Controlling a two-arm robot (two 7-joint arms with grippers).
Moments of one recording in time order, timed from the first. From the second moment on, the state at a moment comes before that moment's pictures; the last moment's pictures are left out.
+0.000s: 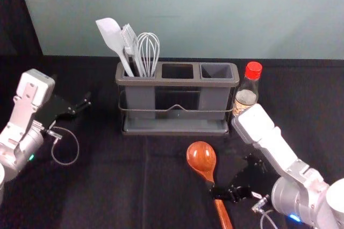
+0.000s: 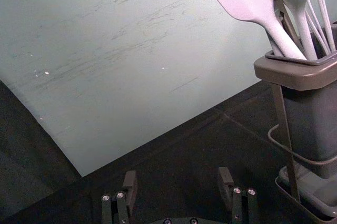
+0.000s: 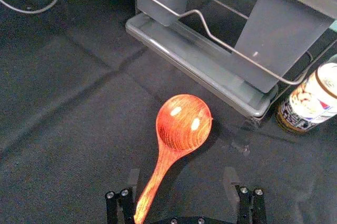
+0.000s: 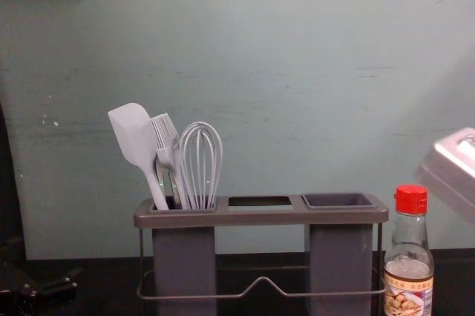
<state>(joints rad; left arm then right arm) -0.20 0.60 0.45 -1.41 -0.25 -0.12 0.03 -0.05 0.49 -0.38 -2.01 0.09 0.78 0.29</state>
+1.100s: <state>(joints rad) -0.20 0.60 0.45 -1.41 -0.25 -0.12 0.03 0.04 0.27 -0.37 -1.86 0.04 0.87 0.26</state>
